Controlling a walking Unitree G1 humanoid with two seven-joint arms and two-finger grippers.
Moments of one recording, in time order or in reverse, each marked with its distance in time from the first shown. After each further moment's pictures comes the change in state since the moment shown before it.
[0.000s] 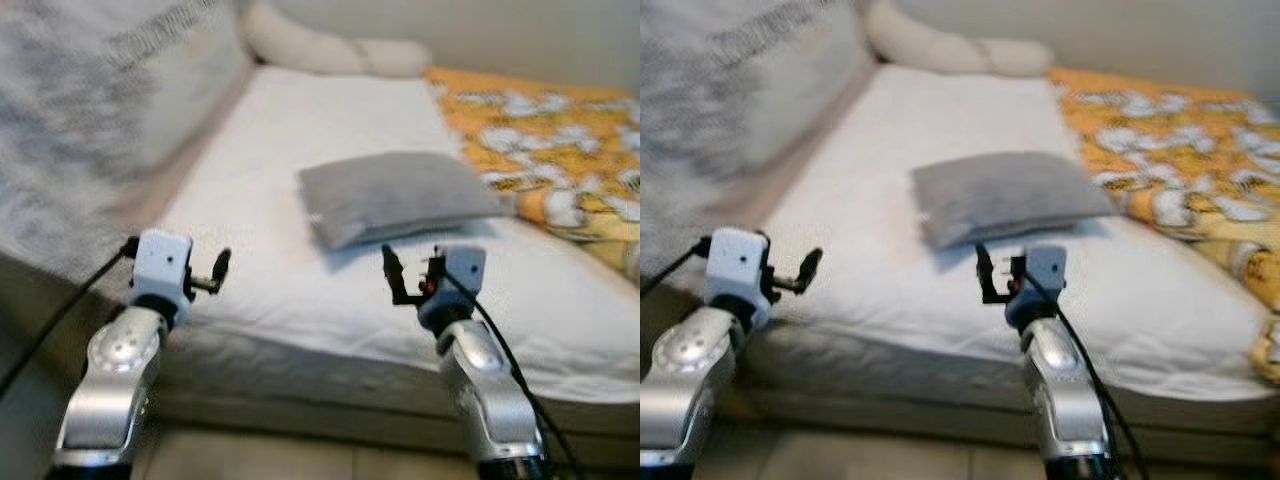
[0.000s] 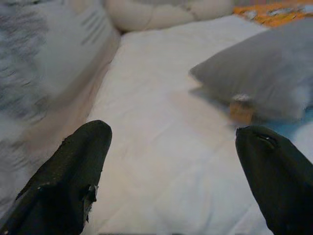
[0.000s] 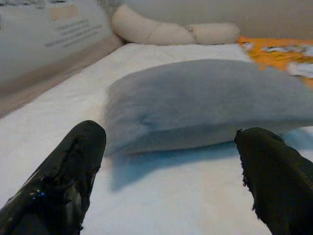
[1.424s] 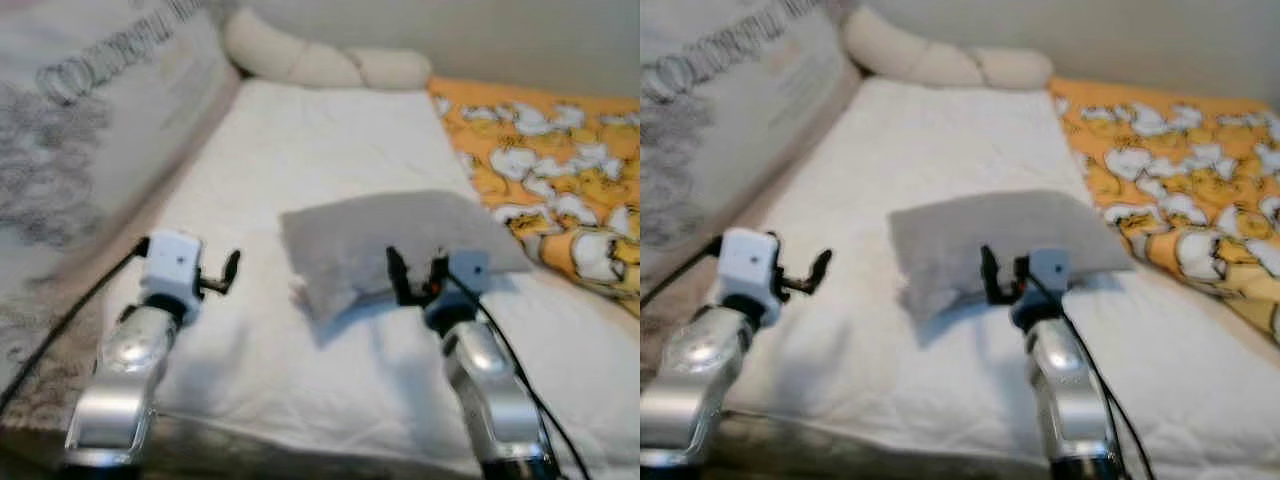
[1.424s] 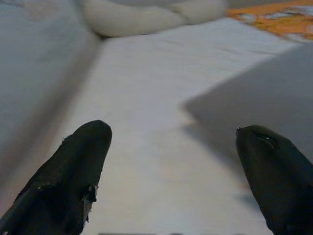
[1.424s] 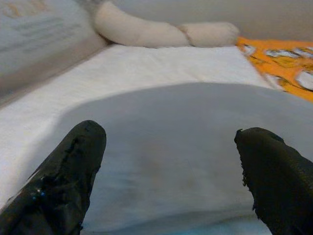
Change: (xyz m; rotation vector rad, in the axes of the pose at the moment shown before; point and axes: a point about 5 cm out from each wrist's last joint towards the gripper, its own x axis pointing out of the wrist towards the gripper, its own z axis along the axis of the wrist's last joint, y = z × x) left arm 0.002 -0.015 -0.001 0.001 0.003 -0.058; right arm -0.003 -0.008 -0.007 -0.009 0.021 -0.034
